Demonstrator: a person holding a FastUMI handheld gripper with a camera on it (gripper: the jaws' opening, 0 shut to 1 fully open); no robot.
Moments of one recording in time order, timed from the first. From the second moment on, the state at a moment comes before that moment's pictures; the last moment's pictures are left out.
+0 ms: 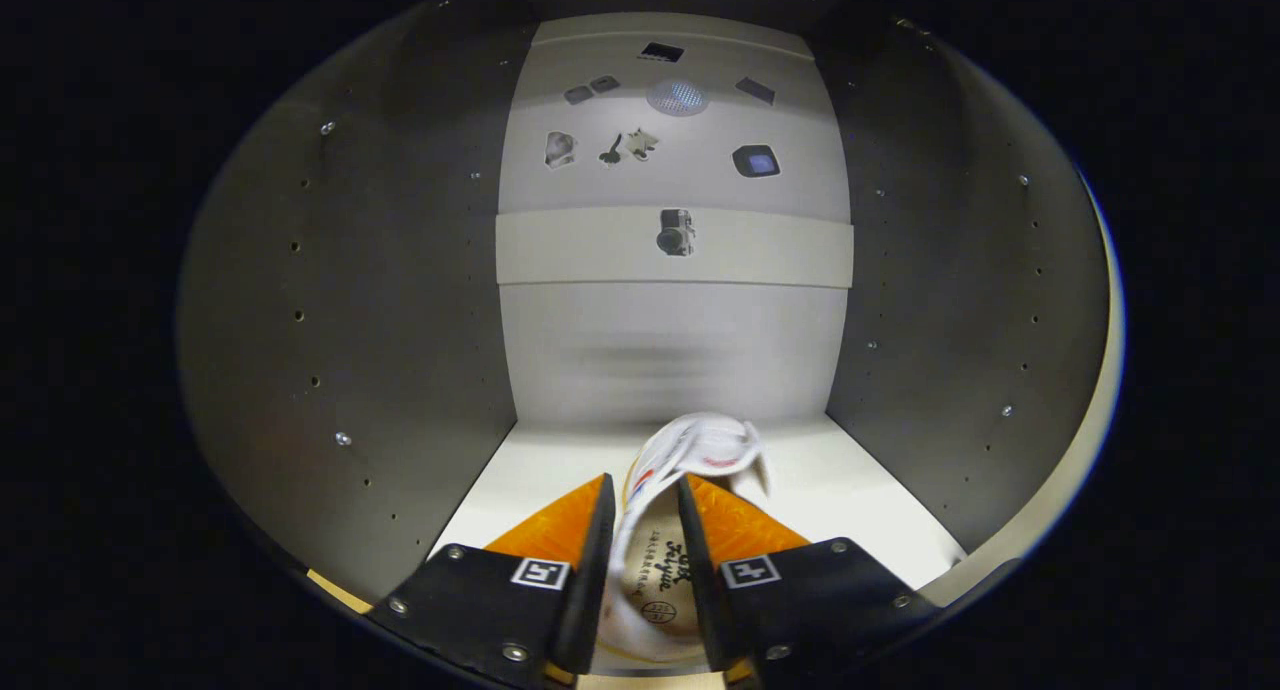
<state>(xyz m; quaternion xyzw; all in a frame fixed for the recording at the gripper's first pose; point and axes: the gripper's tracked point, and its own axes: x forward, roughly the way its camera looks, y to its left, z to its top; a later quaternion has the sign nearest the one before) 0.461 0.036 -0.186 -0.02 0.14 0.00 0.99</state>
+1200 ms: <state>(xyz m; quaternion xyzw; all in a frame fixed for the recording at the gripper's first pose) 0.076 -0.007 -0.034 0.01 0.02 -0.01 1.00</state>
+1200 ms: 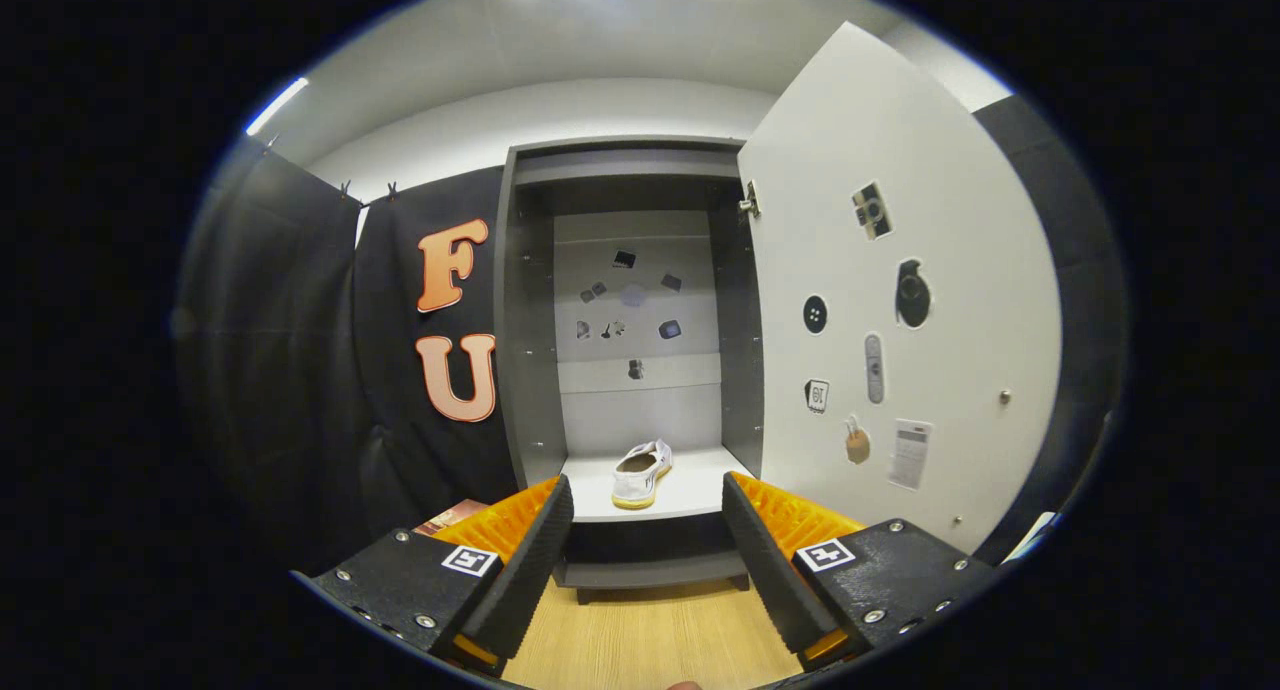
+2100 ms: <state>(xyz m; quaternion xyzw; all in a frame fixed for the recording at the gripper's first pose) 0.007 -0.015 -0.022 0.00 0.02 0.02 1.00</state>
